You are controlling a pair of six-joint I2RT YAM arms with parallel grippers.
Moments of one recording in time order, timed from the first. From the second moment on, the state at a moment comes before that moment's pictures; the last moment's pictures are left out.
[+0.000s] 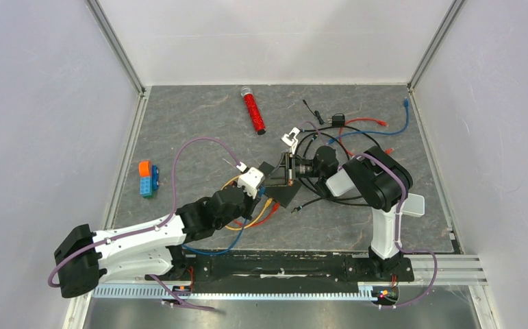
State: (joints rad) left arm -1.06 0.99 0.51 -0.03 -0.31 -0.23; right arm 0.55 2.00 0.71 1.42 -1.06 1.13
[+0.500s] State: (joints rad) left arm -1.03 1.02 0.51 -0.02 -0.34 -0.24; right arm 0.51 1.93 0.70 1.23 -1.03 0.99
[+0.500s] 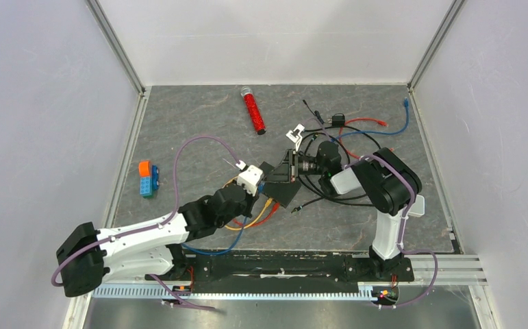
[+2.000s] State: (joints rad) left arm -0.86 1.39 0.55 0.01 -0.12 -0.27; right arm 0.42 2.18 1.31 0.03 -0.98 0.02
